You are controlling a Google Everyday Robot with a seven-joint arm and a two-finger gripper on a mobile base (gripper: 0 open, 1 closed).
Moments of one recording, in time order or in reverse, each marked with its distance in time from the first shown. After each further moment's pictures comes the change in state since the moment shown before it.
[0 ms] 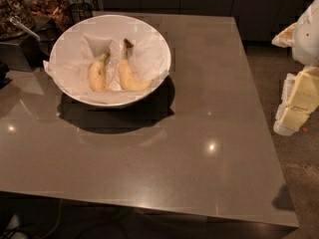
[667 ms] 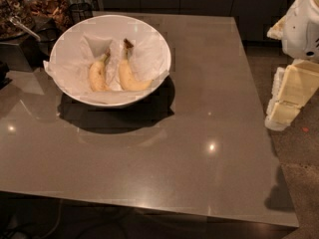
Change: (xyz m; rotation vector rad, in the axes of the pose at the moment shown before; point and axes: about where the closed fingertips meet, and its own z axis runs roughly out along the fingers) arm -0.016 -0.001 -0.008 0.035 0.052 -0.005
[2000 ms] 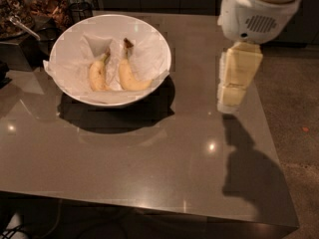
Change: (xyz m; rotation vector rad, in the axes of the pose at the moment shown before) arm -0.080 -0.008 0.003 -0.010 0.012 -0.117
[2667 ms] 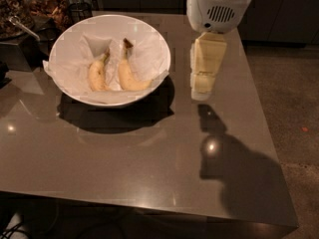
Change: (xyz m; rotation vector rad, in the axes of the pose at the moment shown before) arm -0.051 -0.023 0.018 -0.041 -0.021 -0.072
